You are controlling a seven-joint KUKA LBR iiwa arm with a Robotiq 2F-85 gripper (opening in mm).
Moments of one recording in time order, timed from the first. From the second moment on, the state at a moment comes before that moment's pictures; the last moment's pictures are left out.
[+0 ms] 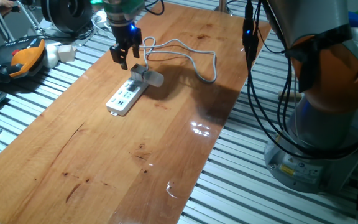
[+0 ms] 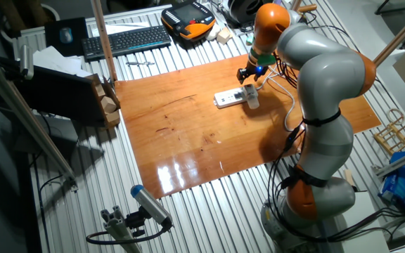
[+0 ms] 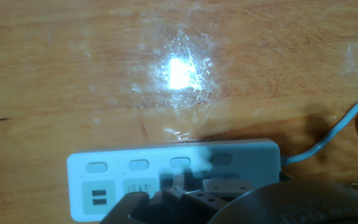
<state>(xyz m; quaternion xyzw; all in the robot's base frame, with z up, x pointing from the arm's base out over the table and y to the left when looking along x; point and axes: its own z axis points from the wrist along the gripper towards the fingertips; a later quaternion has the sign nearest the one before) 0.627 -0.067 0.121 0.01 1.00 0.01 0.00</state>
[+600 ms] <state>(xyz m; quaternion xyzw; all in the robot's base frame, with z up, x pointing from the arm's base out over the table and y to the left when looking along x) 0.633 -0.070 0.124 -0.03 1.00 0.01 -0.02</state>
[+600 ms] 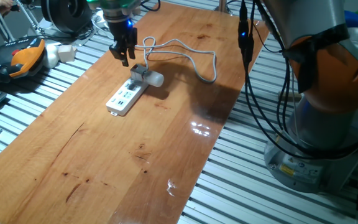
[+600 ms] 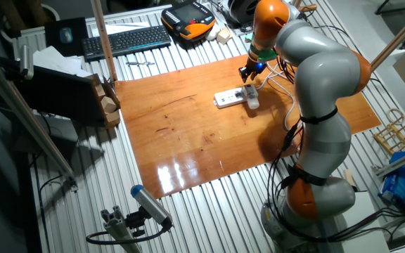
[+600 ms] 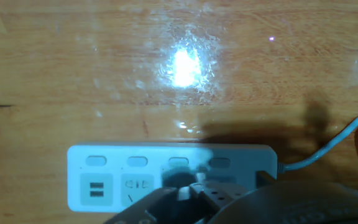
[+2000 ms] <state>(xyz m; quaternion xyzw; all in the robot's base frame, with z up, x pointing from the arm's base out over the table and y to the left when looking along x) 0.637 -0.068 0.102 -0.02 1.00 0.00 0.00</state>
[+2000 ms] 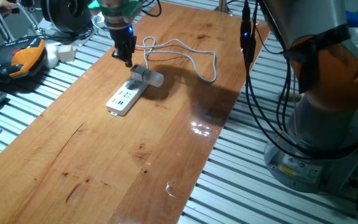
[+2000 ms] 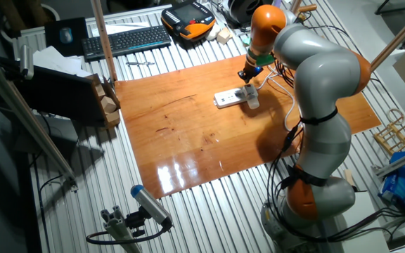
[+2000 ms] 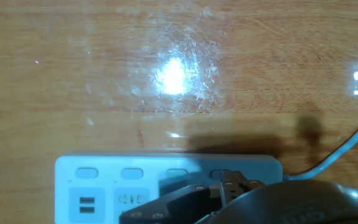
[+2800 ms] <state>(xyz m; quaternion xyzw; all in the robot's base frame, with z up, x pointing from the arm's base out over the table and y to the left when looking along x) 0.635 -0.068 0.079 -0.01 1.00 0.00 0.00</state>
